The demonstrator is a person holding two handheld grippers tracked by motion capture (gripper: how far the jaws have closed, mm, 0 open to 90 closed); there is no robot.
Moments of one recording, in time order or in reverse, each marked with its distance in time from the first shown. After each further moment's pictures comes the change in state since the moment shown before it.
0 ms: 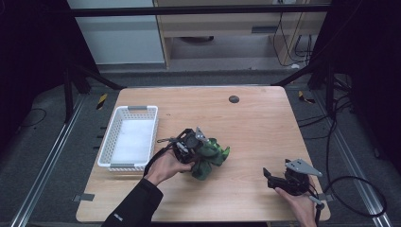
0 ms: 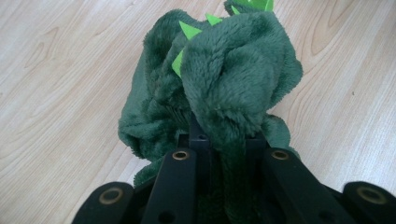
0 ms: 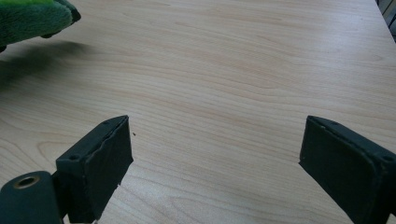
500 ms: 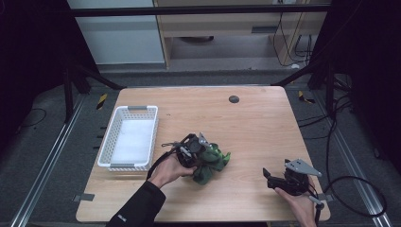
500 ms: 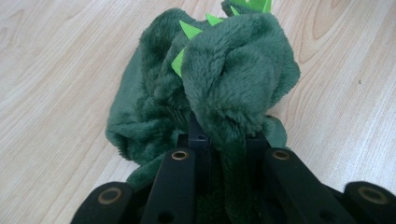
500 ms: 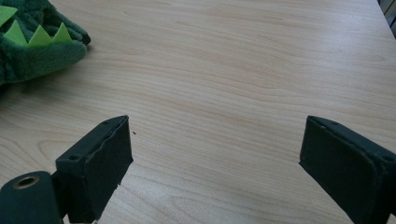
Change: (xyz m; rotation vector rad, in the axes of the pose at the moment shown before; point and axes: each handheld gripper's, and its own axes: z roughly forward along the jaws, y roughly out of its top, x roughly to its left) left arm -0.005 -0.007 0.023 0.029 -0.028 0.005; right arm 0.000 0.000 0.001 0.000 0.000 -0.009
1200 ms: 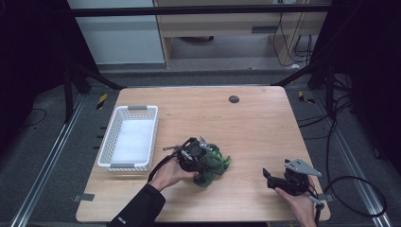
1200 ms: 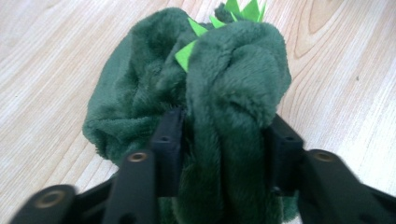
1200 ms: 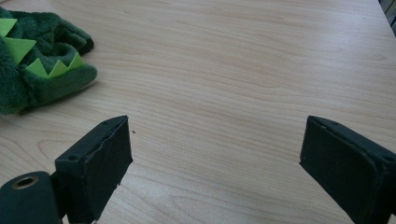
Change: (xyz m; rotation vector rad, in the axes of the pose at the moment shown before) left arm -0.004 -0.007 0.008 -0.011 -0.019 -0.017; right arm 0.000 0.000 0.000 0.002 0.001 0.004
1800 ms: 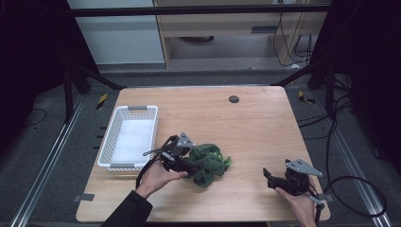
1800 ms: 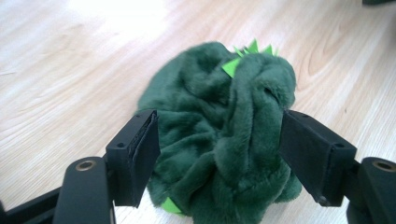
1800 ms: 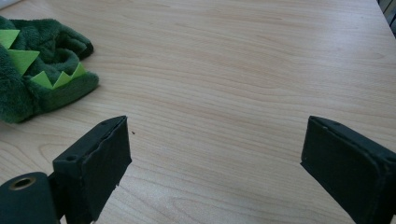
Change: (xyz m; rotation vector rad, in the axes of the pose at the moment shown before) left arm 0.008 -0.032 -0.044 -0.226 0.066 -0.130; right arm -0.001 0.000 -0.001 -0.005 0.004 0.027
